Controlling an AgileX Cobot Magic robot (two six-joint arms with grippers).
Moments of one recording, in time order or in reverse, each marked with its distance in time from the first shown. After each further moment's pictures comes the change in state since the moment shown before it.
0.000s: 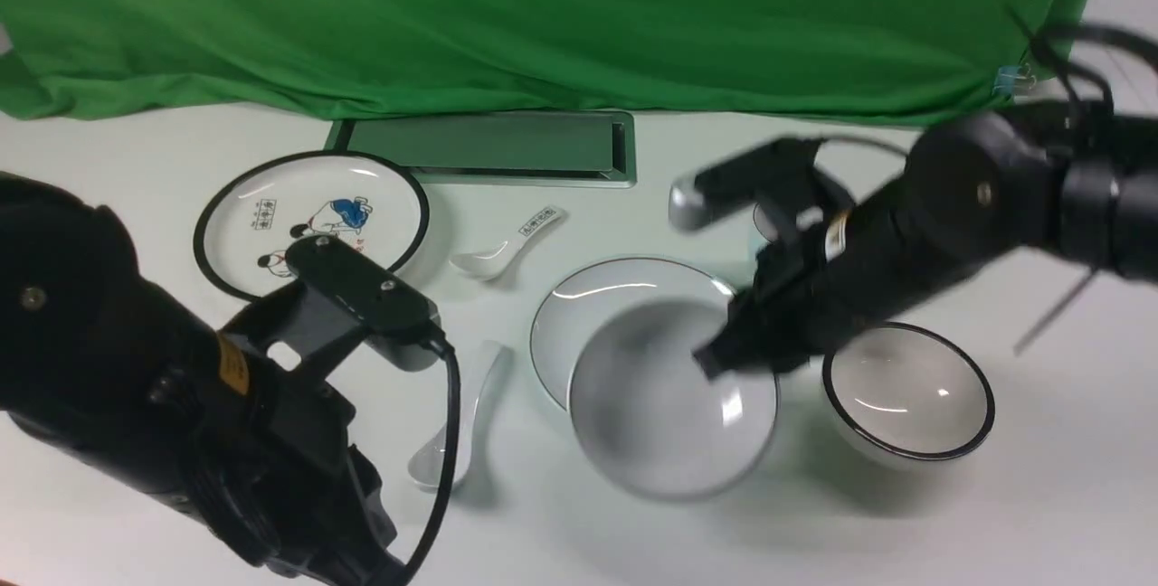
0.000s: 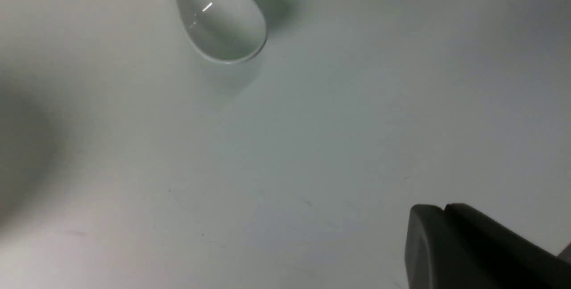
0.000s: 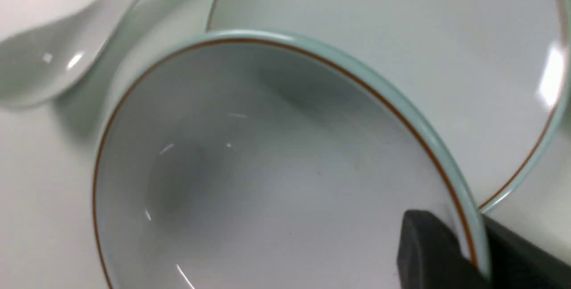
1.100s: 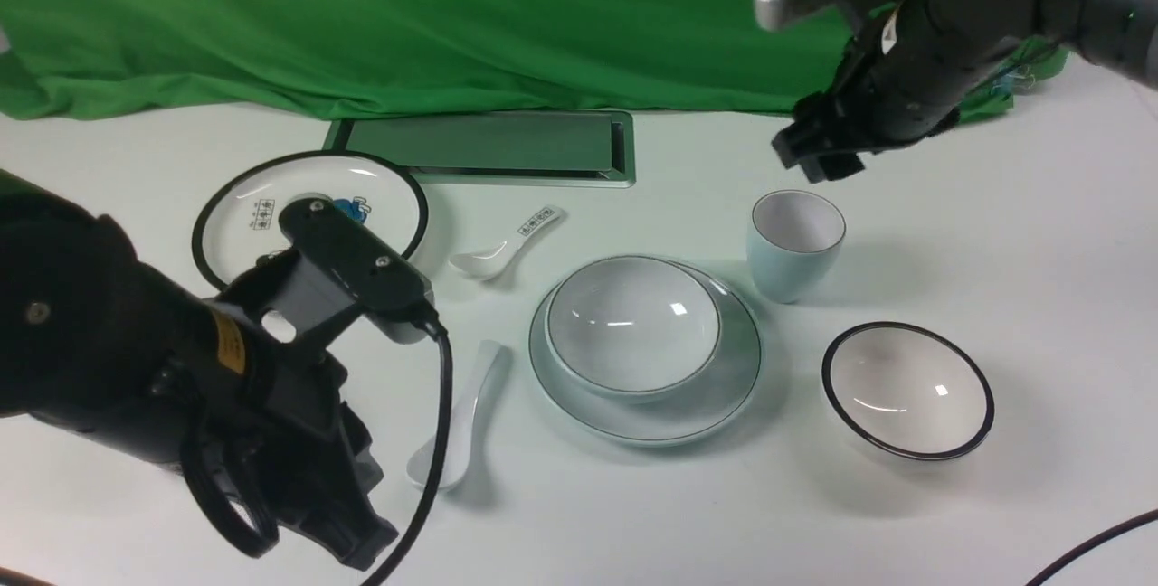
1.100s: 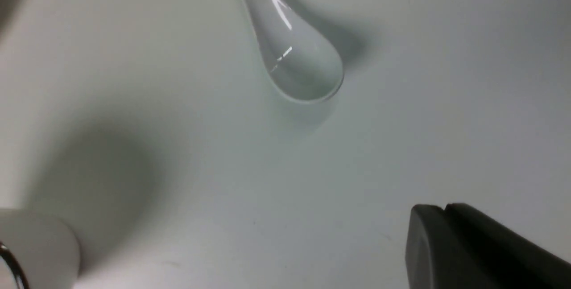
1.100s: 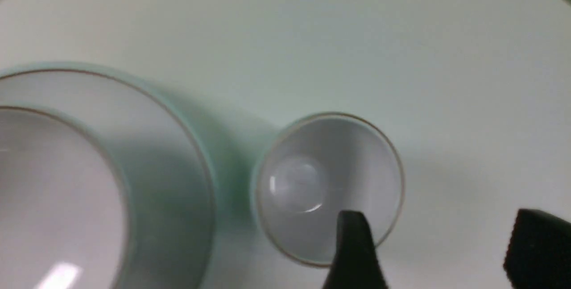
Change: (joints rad) right arm -0.165 0.196 -0.430 -0.357 0.209 0.193; left arm 0.000 0.000 0.000 0.131 -0.101 -0.001
